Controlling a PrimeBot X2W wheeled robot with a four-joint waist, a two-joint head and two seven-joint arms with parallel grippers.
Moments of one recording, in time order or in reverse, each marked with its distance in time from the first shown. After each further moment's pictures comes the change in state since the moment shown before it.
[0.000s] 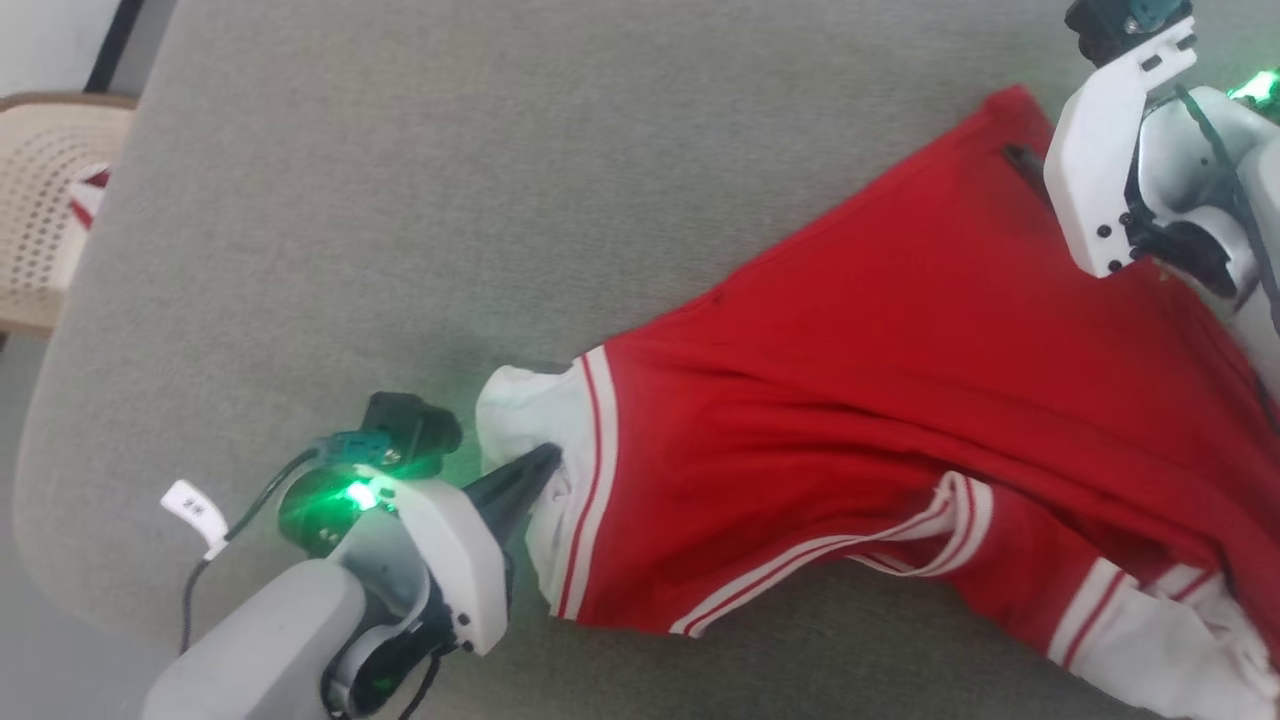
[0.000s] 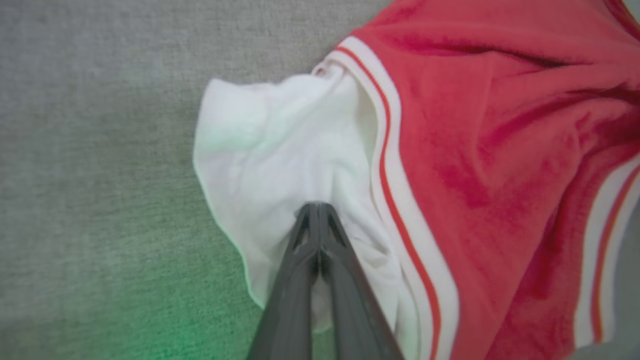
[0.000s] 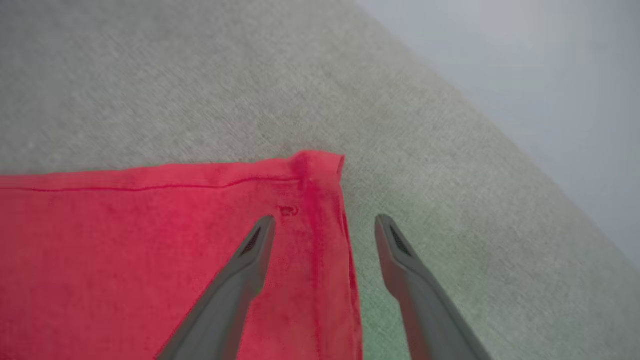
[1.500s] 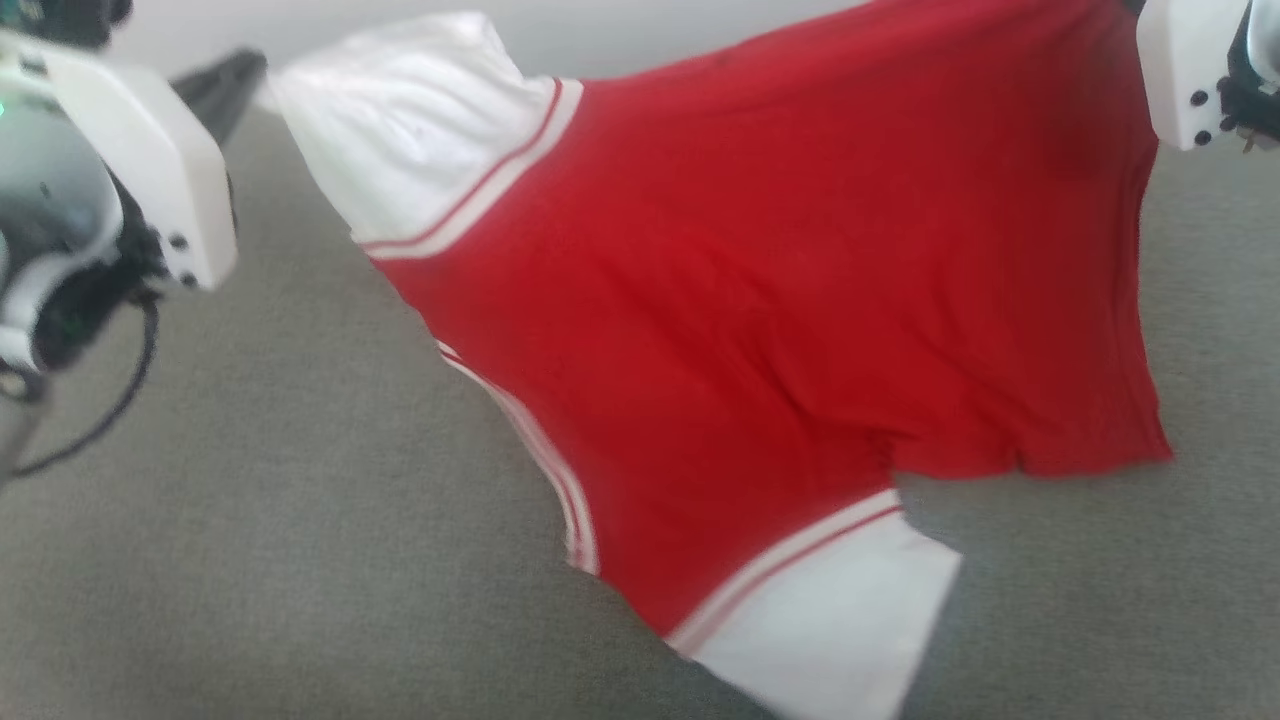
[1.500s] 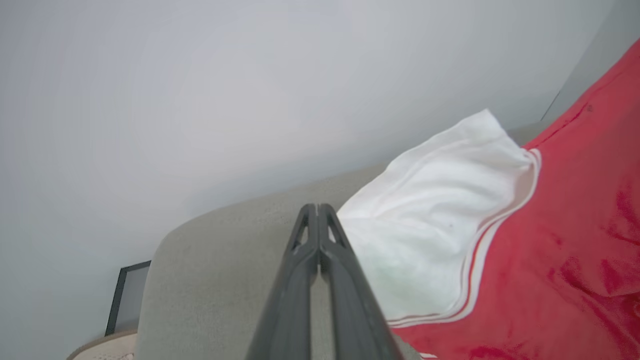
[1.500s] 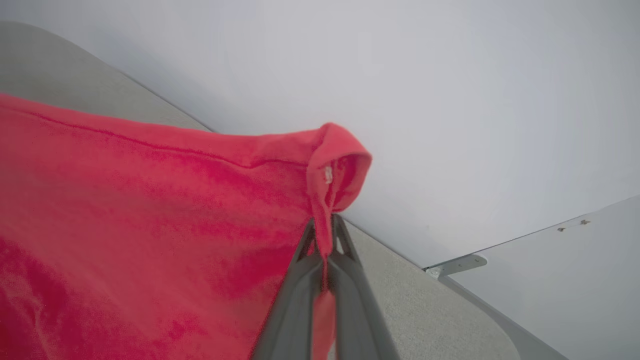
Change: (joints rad) left arm -0.459 0.258 0.166 -0.065 -0.008 0.090 0.325; right arm -0.227 -0.083 0.188 0.082 0.197 0.000 -0.139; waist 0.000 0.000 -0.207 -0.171
